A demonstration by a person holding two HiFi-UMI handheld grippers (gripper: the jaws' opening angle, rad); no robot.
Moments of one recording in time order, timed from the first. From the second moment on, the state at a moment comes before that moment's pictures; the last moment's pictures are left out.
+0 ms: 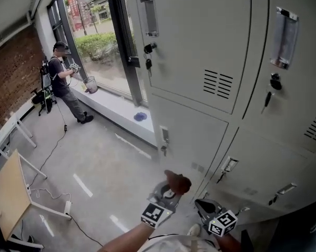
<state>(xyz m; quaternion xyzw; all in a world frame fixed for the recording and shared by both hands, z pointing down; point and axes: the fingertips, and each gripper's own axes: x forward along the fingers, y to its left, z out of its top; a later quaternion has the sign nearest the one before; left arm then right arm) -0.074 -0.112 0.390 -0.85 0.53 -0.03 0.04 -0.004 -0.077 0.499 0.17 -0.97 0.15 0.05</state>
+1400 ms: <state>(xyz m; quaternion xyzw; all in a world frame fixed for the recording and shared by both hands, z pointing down) -0.035 0.010 0.499 -0.93 0.35 -0.09 -0.03 0.031 0.029 0.497 0.32 -0.94 0.14 0.04</state>
